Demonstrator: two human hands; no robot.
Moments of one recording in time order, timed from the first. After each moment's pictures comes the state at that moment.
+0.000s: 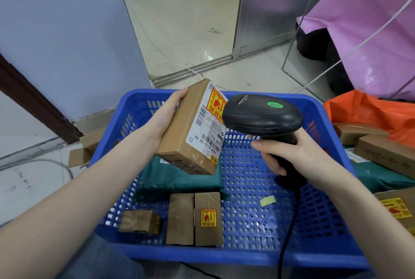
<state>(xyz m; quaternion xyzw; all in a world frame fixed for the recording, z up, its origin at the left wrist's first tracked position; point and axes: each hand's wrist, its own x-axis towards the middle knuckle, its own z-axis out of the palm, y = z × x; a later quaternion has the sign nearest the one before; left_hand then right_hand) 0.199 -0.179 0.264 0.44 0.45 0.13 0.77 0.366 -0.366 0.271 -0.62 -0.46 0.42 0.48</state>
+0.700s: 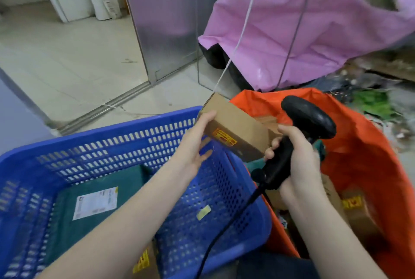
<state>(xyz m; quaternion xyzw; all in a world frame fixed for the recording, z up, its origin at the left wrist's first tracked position) 0.416 -0.354 0.259 0.48 0.37 0.09 0.79 0.462 -0.505 0.283 -0.50 0.09 0.17 0.85</state>
